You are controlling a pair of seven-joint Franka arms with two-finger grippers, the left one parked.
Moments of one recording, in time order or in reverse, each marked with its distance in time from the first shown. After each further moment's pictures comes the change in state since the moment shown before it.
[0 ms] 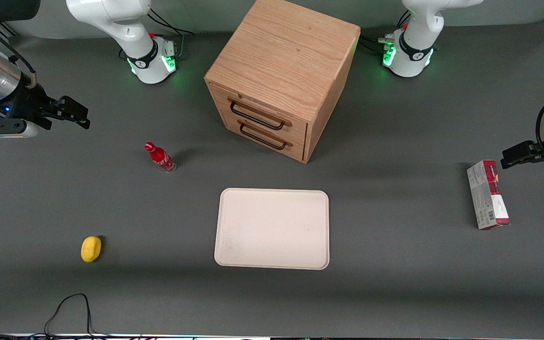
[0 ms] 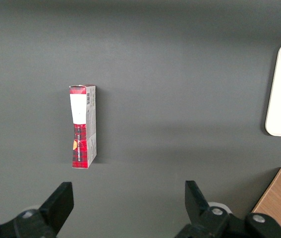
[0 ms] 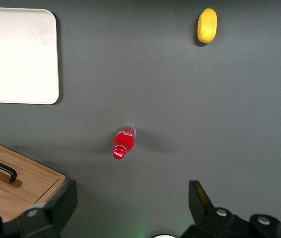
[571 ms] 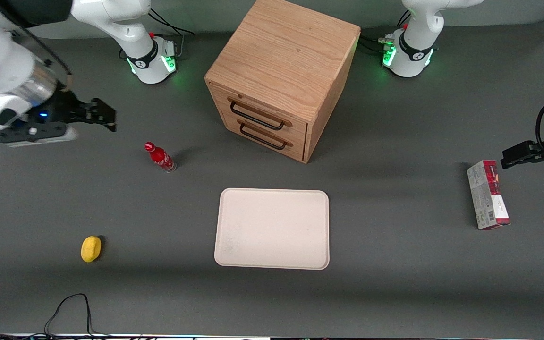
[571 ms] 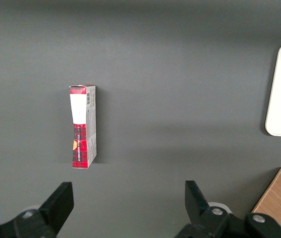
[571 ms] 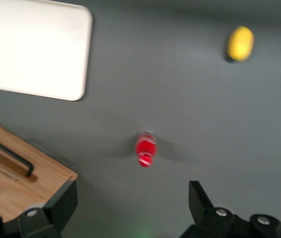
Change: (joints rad) arm 0.000 0.114 0.170 0.115 0.002 0.003 0.000
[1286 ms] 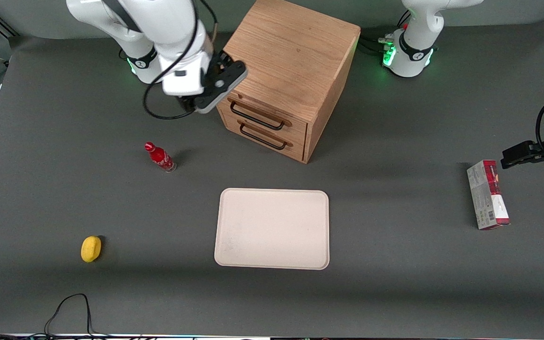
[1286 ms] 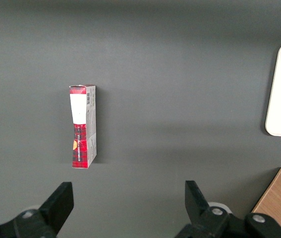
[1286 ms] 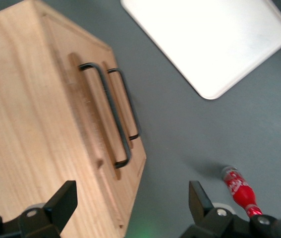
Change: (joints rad) arm 0.003 0.174 0.493 0.106 -0.001 -0.006 -0.169
